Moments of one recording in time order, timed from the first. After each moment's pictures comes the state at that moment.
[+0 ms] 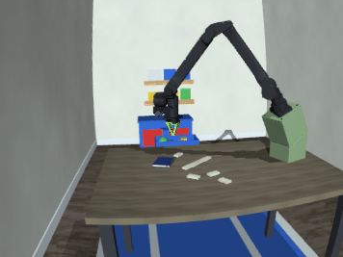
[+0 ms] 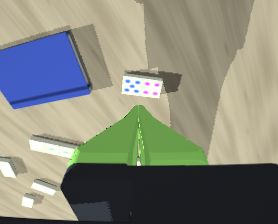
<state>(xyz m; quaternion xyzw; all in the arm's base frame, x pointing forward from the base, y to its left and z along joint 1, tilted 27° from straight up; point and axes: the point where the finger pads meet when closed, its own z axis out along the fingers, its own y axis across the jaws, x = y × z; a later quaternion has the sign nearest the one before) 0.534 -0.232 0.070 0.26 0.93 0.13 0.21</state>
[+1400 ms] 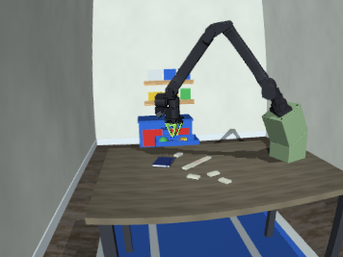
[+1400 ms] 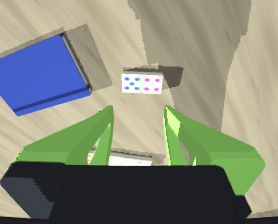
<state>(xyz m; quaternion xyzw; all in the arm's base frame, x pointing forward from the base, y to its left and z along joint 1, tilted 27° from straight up) 0.530 -0.230 0.064 0.30 0.92 0.14 0.20</state>
